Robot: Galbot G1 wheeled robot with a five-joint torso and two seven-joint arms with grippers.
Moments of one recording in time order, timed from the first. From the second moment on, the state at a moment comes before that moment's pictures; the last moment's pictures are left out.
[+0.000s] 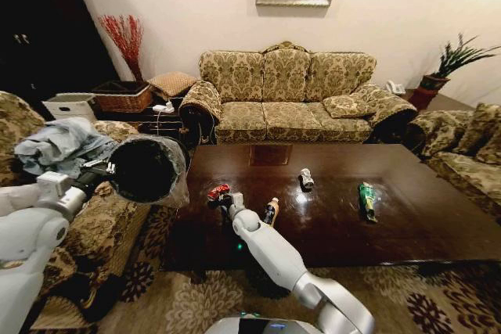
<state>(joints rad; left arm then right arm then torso) 1.52 -0.79 -1.16 -2.09 -0.57 0.42 0.13 -0.67 1.61 -0.26 1.13 0.49 -0.20 0.17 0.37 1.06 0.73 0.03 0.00</state>
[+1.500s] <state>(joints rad) 1.52 -0.79 -1.16 -2.09 -0.57 0.42 0.13 -0.70 1.61 -0.26 1.07 0.51 -0.21 0.24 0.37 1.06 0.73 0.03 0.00</state>
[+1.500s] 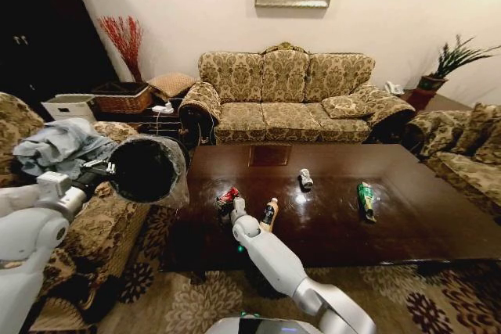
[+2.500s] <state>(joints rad) 1.52 -0.79 -1.16 -2.09 -0.57 0.42 0.13 -0.86 1.61 -0.23 1.33 0.56 -0.14 0.39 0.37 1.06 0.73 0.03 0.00</state>
